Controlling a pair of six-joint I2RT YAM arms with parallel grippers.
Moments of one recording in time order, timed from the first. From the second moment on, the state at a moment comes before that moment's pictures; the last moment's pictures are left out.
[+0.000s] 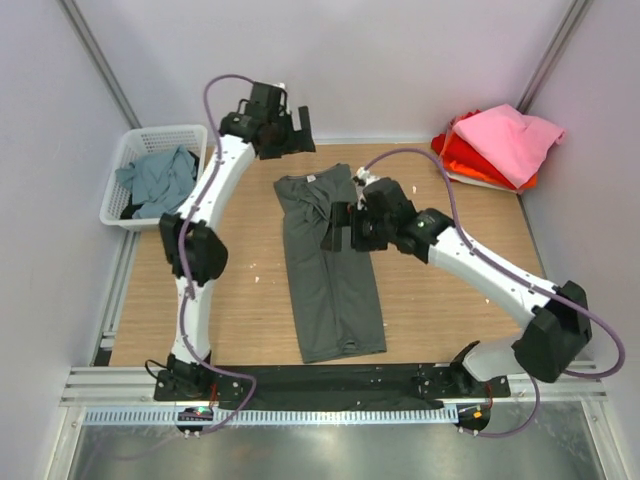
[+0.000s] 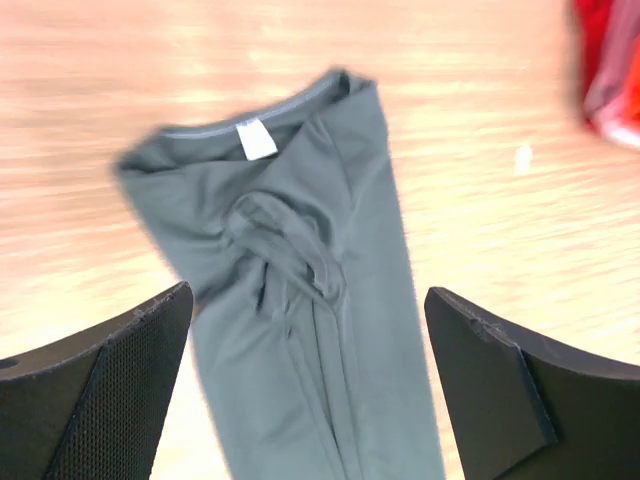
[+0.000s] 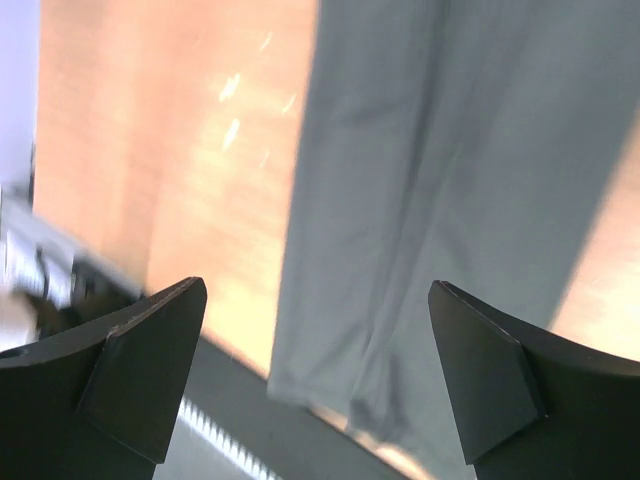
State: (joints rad) left arm -0.37 2.27 2.39 -0.89 0.09 -0.43; right arm 0.72 1.36 1.16 -0.54 -0.12 0.59
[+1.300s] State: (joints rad) left arm -0.49 1.38 0.67 -0.10 0.05 -0.58; right arm 0.31 2.63 2.28 -0.30 -0.26 0.47
